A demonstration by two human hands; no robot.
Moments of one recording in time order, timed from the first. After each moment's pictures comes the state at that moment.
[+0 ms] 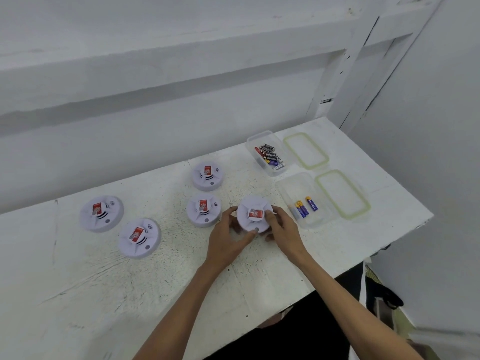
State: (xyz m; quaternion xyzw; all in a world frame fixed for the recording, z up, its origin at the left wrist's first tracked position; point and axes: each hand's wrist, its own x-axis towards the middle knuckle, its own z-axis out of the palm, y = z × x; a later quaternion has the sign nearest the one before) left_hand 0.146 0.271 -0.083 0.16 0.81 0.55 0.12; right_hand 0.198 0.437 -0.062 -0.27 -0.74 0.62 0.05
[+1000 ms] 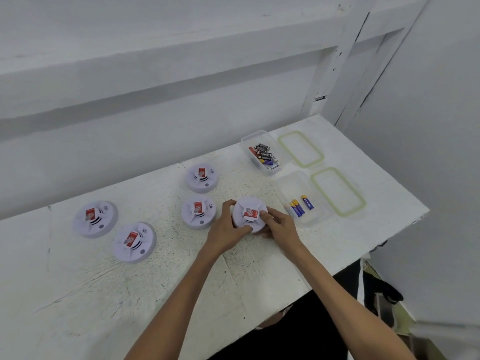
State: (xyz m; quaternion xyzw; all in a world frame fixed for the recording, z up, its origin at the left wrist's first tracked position) left_hand 0.115 0.289 -0.065 0.16 0.84 0.46 0.25; right_hand 0.187 0.452 -0.085 -0.29 -0.68 0.67 0.05
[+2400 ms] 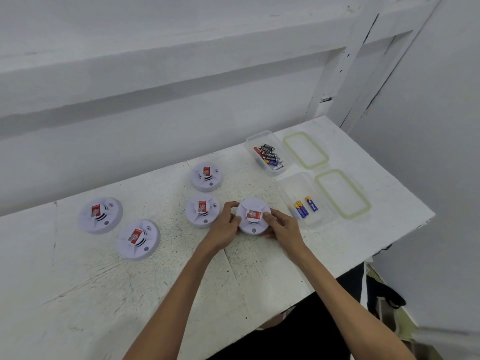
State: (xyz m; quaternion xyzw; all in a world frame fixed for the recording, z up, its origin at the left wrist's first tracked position) left_hand 0.103 0.280 -0.068 0.11 0.80 0.49 0.31; right_hand 0.188 0.451 -0.089 -0.28 -0.68 0.68 0.05
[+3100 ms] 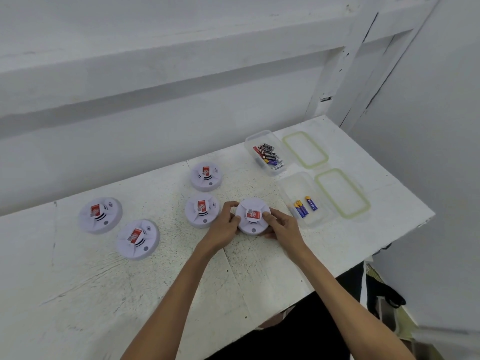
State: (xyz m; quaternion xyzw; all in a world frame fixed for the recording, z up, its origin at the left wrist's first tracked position) left_hand 0.104 0.280 -0.065 0.12 0.80 0.50 0.32; right_hand 0.189 0.453 -0.092 -0.28 -0.67 0.68 0.04
